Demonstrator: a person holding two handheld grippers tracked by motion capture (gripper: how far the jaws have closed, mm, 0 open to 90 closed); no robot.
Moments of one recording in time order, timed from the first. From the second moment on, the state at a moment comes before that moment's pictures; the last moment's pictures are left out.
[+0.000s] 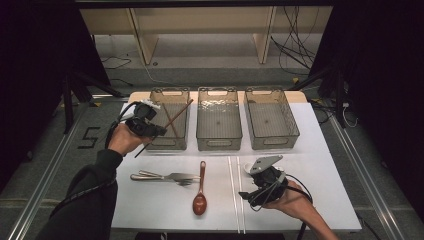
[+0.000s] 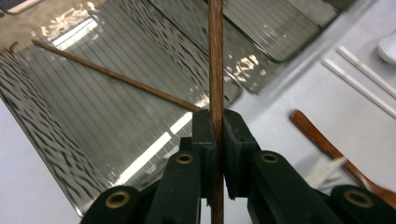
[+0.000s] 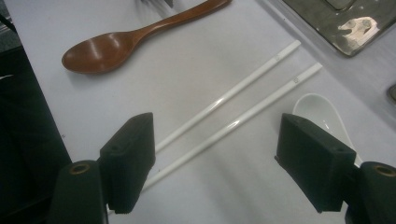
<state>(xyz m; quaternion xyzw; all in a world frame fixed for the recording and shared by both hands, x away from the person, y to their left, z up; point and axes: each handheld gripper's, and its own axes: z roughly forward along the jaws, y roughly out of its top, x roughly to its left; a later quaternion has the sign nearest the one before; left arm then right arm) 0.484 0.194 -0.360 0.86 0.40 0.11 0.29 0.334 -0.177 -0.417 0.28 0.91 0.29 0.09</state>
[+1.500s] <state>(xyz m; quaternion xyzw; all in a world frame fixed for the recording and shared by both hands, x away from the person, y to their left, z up) 0.580 0.196 -0.383 0.83 0.46 0.14 0.28 0.335 -0.176 -0.416 0.27 0.91 0.29 0.09</state>
